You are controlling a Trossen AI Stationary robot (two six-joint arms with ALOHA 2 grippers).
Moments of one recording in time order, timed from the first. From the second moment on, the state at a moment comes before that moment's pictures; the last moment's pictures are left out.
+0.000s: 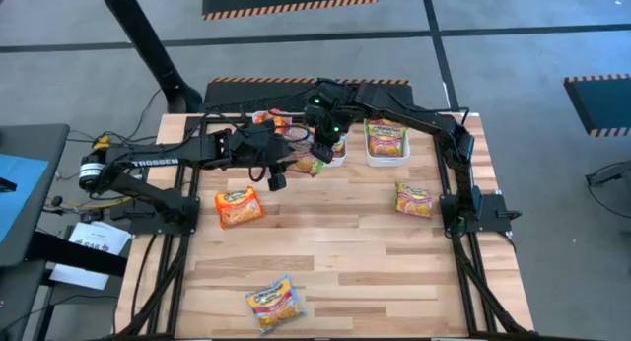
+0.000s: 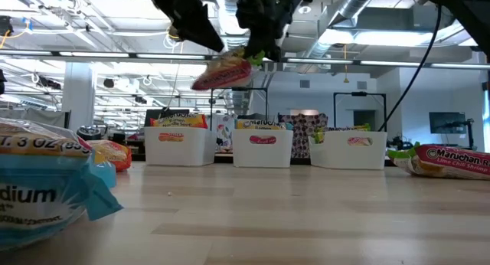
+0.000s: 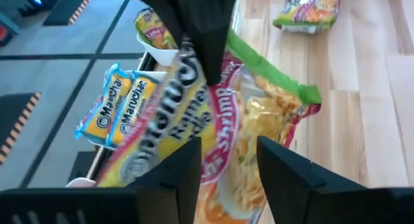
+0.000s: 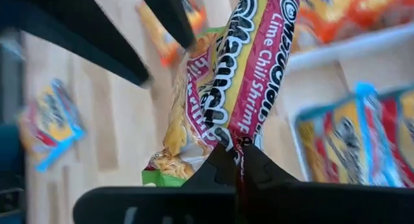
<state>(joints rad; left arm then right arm) 0.20 1.29 1.10 -0.36 -0.22 0.18 -0.38 2.02 2.10 -1.09 -0.36 0.01</state>
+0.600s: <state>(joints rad) 0.20 1.29 1.10 -0.26 -0.22 0.10 -0.45 1.97 2.10 -1.44 -0.13 -0.17</state>
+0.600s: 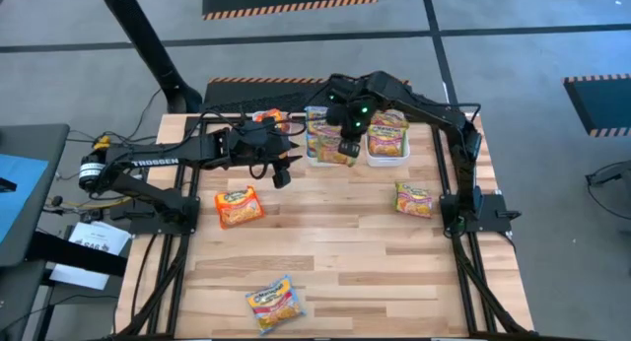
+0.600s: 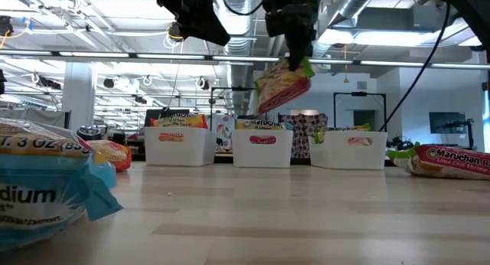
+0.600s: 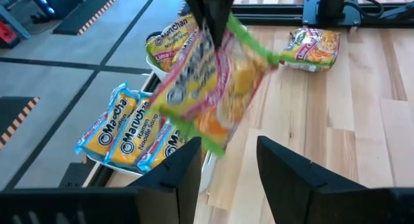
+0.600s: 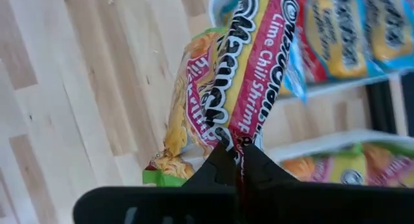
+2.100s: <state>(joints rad) 0.25 1.29 1.10 -0.25 -0.24 0.10 -0.72 1.39 1.24 -1.06 0.14 -0.48</state>
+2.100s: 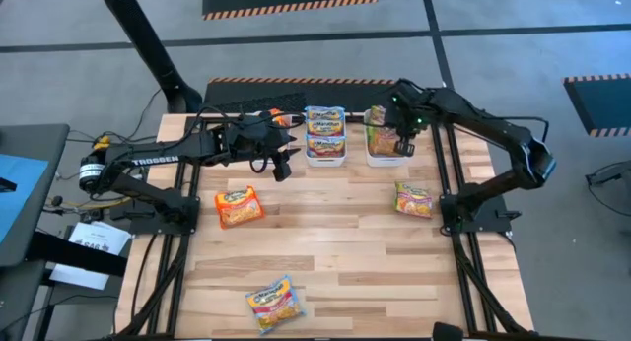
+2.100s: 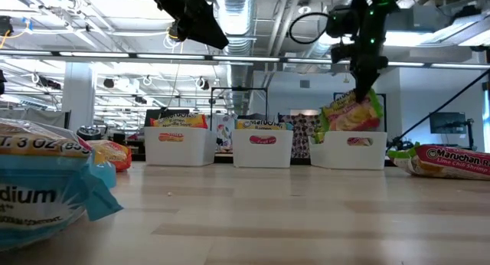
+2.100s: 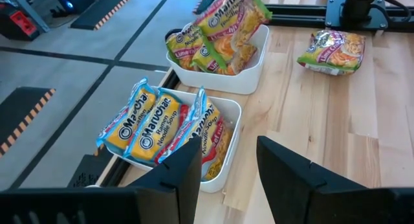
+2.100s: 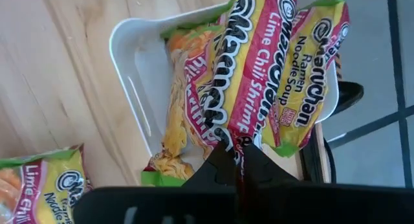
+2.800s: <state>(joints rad) 0.25 1.29 1.10 -0.26 -0.24 0.10 -0.69 1.59 1.24 -1.02 0.22 -0.50</state>
